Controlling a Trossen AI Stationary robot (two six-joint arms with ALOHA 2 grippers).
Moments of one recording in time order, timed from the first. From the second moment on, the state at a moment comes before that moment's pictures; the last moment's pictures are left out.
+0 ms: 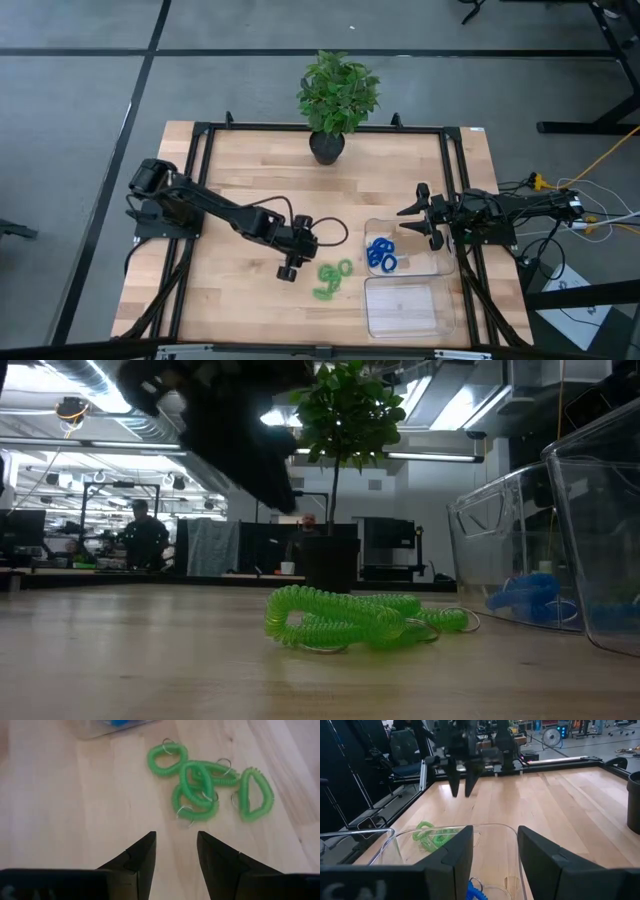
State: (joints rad) left arm -0.28 1.71 1.12 -0.34 -0.08 -0.02; right arm 0.12 0.12 0.01 0.01 -0.01 0.13
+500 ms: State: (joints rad) left arm -0.28 1.94 1.21 -0.23 -0.08 -0.04; right arm 0.12 0.12 0.01 0.01 -0.01 0.13
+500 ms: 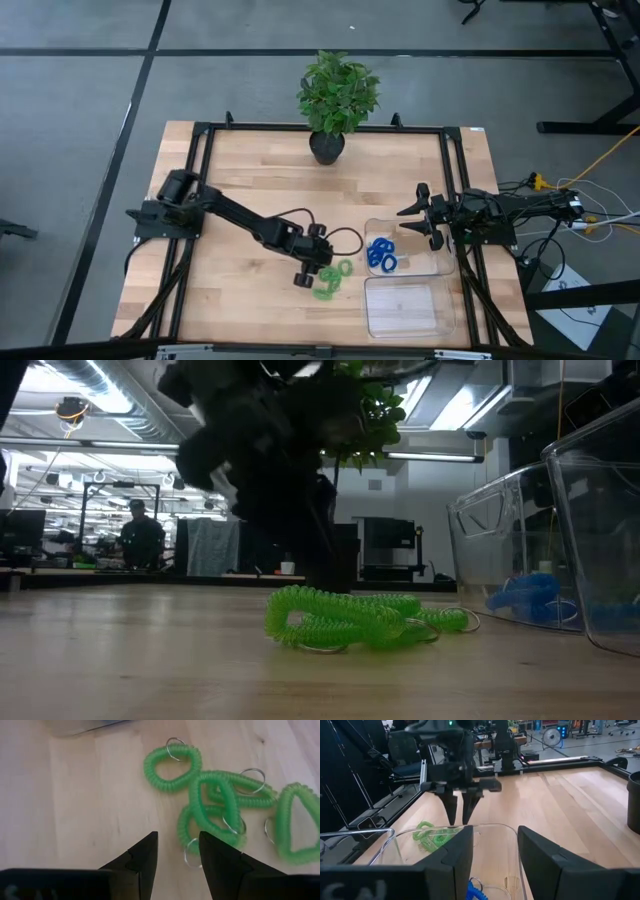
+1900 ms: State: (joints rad) left arm -0.26 1.92 1.26 -0.33 -0.14 -0.09; right arm 0.12 0.12 0.01 0.01 -0.01 0.13
